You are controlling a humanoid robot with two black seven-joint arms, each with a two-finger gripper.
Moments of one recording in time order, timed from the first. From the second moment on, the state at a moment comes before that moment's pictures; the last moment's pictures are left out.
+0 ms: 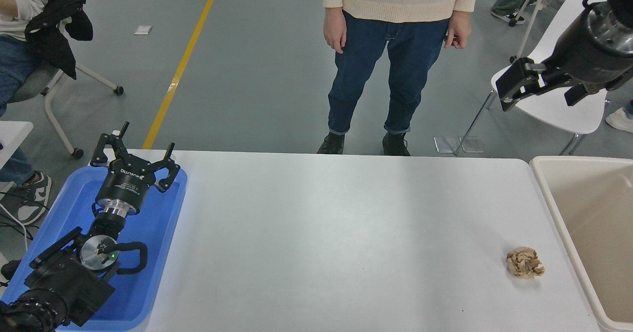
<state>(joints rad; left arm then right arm) -0.60 0.23 -0.89 -0.31 -0.13 -0.77 -0.36 2.36 -0.38 -1.36 1.27 -0.31 0.79 -0.01</state>
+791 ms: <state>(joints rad) -0.60 0.23 -0.89 -0.31 -0.13 -0.77 -0.36 2.37 -0.38 -1.36 1.27 -0.31 0.79 -0.01</state>
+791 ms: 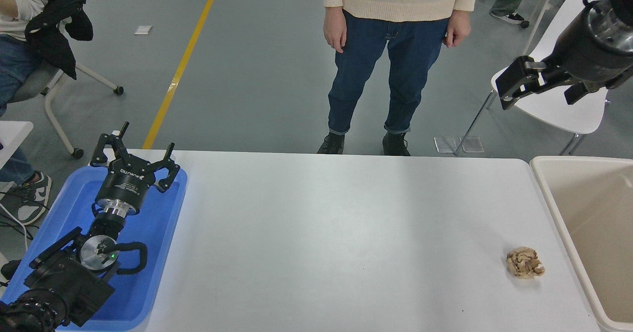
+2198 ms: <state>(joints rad) -0.60 0.23 -0.89 -0.31 -0.13 -0.77 -0.36 2.18 -0.45 -1.39 1.28 -0.32 0.79 -0.01</state>
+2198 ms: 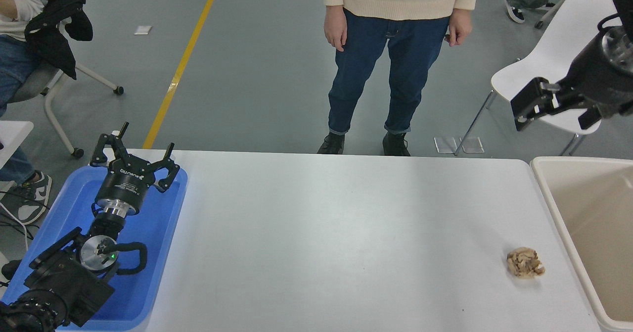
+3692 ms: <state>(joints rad) -0.60 0.23 -0.89 -0.31 -0.13 -0.77 -0.37 1.21 -0.52 -1.06 0.88 -0.51 0.30 -0.01</state>
